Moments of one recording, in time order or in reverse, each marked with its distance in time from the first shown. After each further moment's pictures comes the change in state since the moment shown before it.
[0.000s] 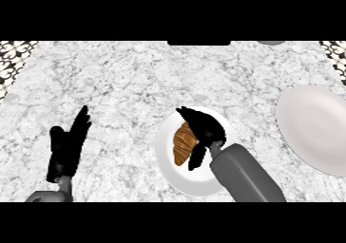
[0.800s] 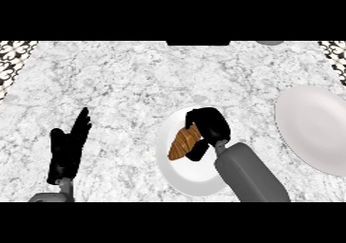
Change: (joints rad) left arm 0.014 -0.032 0.026 -0.003 -0.026 -0.024 -0.009; right arm 0.000 -0.022 -0.008 0.030 0.159 -0.195 -0.087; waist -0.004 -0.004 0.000
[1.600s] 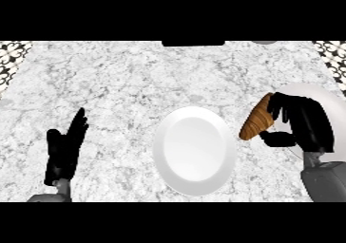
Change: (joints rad) left arm 0.009 -0.002 0.017 -0.010 -0.006 0.006 0.005; right arm 0.291 -0.348 -0.268 -0.548 -0.037 -0.163 -0.040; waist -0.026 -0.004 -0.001
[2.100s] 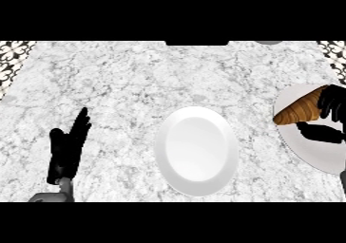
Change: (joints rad) left arm -0.010 -0.008 0.000 0.015 -0.007 -0.017 -0.011; right arm 0.048 -0.046 -0.220 -0.094 -0.040 -0.012 0.070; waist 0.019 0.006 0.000
